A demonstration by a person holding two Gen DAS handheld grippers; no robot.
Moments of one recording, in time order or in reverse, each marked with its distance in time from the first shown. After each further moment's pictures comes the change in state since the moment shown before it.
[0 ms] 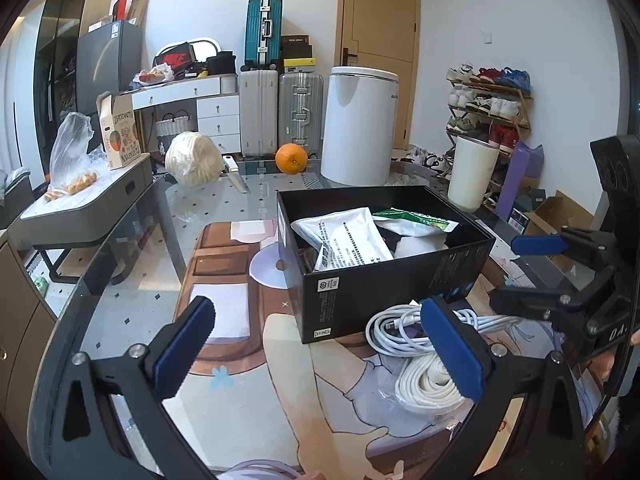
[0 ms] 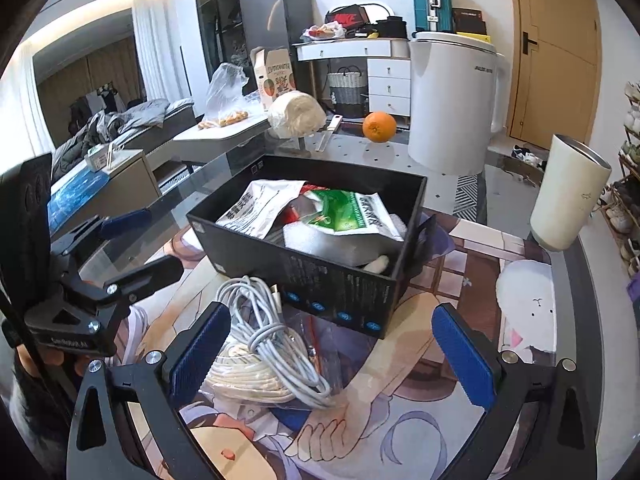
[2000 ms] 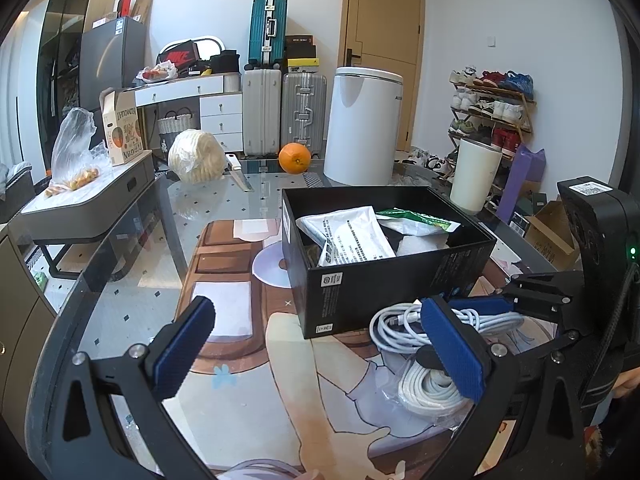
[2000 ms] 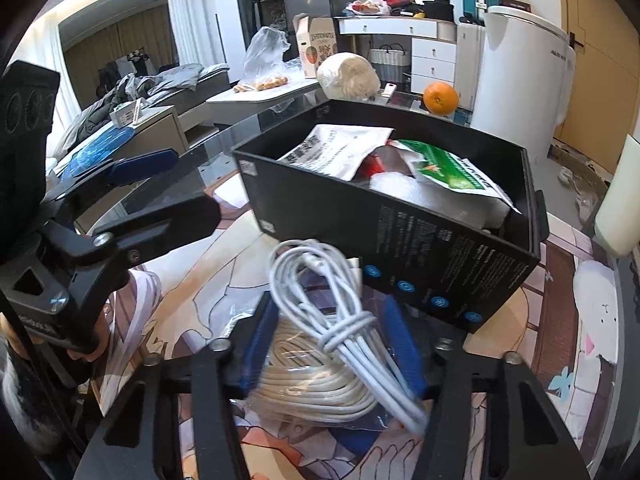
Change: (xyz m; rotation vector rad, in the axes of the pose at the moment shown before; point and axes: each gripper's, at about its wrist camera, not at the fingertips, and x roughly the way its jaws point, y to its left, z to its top) left arm 0.001 0.003 -0.002 -0.013 -0.001 0.007; right arm 0.055 0.045 -0.011 -0.100 0.090 0.108
